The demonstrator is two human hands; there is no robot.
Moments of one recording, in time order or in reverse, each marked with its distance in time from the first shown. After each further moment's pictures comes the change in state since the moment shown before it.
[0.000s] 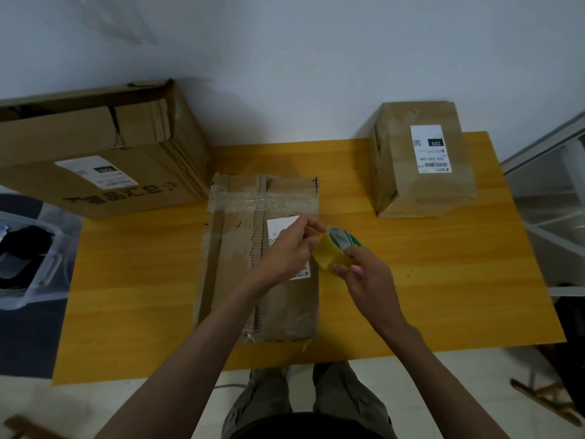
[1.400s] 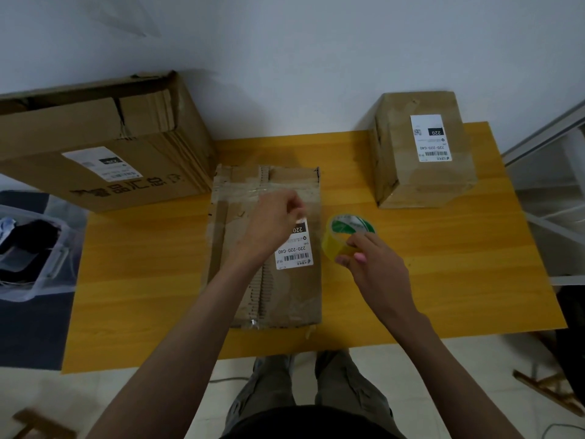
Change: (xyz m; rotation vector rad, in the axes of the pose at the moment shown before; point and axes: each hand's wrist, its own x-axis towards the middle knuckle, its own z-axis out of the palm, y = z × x) left_hand 0.000 0.018 -0.036 0.298 0.195 -0.028; right_hand -0.011 -0.022 -0.015 -0.320 0.037 -0.062
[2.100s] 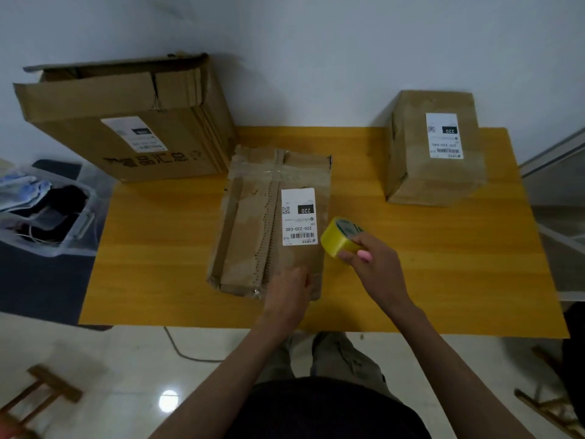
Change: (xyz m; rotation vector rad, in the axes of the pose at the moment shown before) left_hand -0.122 -0.049 0.117 0.338 -0.014 -0.167; right_hand -0.024 0.023 0.010 0.334 -0.138 0.080
